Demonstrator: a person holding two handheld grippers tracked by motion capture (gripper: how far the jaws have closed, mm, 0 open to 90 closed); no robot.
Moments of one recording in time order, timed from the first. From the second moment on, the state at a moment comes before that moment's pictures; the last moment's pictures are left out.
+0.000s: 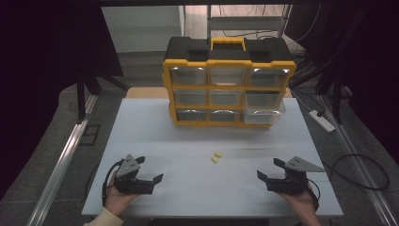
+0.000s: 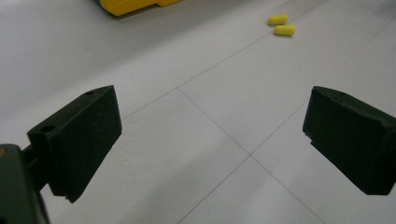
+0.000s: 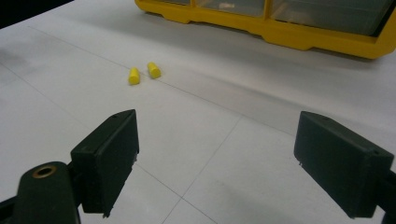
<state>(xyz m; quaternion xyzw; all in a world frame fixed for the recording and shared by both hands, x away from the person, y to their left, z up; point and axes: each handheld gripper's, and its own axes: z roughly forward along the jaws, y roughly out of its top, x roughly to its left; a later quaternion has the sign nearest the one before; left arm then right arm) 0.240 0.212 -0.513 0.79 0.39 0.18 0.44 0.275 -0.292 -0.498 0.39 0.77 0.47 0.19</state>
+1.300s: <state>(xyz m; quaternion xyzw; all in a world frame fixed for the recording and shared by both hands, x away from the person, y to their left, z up) 0.237 0.208 -0.514 0.79 0.39 0.18 0.44 0.293 -0.251 -0.472 0.35 0.79 0.48 0.18</state>
